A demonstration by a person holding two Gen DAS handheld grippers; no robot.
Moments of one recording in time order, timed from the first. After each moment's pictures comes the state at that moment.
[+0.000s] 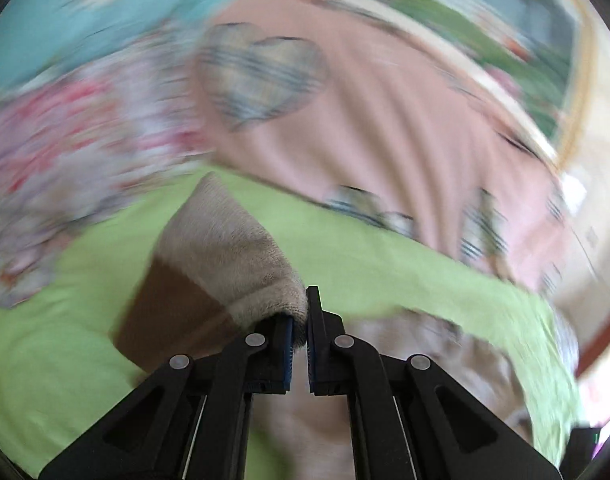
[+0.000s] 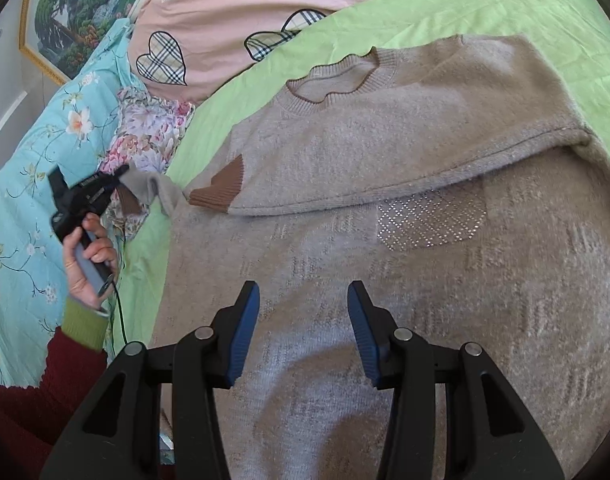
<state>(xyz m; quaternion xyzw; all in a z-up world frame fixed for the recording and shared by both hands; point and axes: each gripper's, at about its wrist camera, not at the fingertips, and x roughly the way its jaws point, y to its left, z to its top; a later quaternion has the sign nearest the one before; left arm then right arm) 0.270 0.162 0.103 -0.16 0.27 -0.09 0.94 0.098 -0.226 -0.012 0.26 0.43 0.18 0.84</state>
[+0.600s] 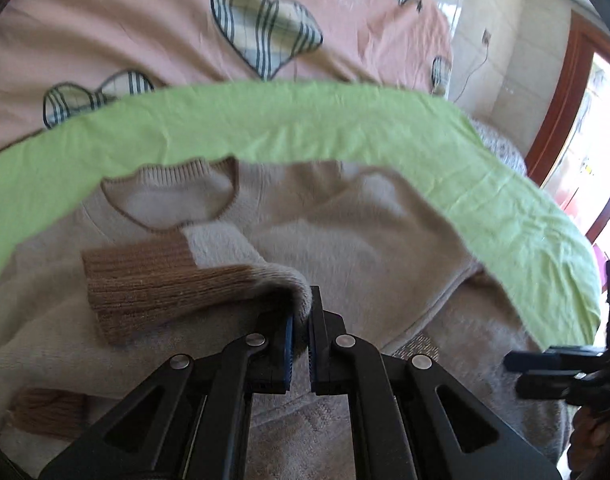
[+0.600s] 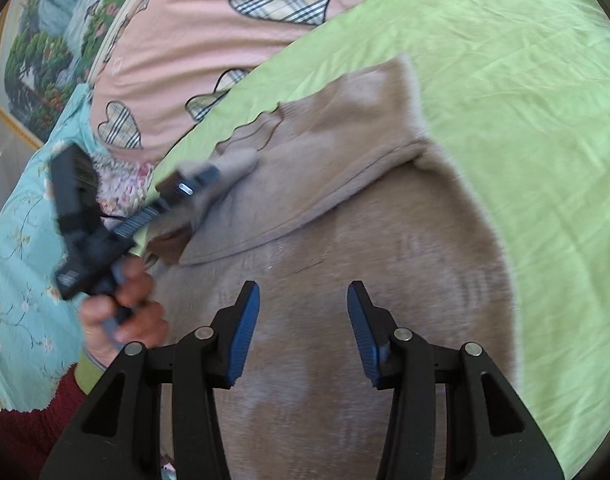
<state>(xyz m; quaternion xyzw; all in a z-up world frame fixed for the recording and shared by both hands) 0.276 -0.128 0.004 0.04 0.41 -0.30 0.86 0.068 -0.313 -0.019 0.32 0.40 0.09 0.86</state>
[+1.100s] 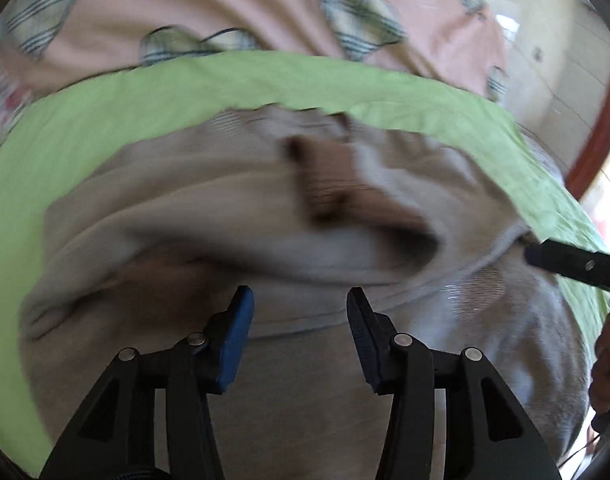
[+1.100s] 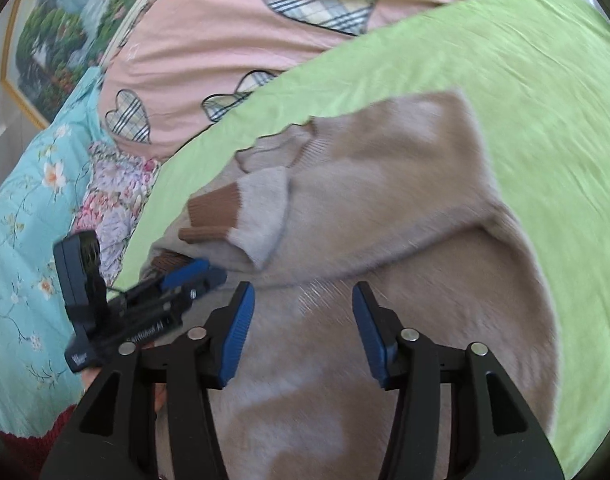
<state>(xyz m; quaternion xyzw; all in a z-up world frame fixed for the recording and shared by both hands) 0.243 -0.018 -0.009 0.00 0.43 -0.19 0.88 0.130 -0.273 0.005 0.25 0.39 0.12 0.88</state>
